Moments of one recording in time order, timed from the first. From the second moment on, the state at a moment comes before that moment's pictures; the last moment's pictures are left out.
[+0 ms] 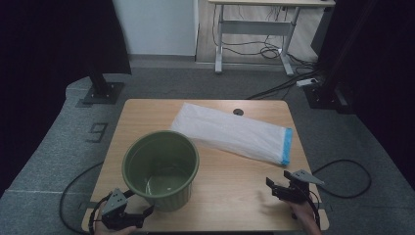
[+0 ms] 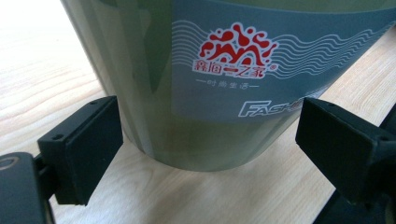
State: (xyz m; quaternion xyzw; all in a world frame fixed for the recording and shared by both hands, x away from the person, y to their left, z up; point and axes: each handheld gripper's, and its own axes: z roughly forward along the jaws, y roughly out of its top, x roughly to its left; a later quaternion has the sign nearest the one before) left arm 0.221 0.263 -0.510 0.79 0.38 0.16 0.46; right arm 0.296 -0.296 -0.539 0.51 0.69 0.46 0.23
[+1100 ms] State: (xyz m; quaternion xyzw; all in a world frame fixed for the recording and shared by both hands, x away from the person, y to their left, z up) left arm 0.327 0.178 -0.491 0.81 0.32 0.14 0.48; right arm 0.293 -0.297 -0.539 0.50 0.70 0.45 0.24
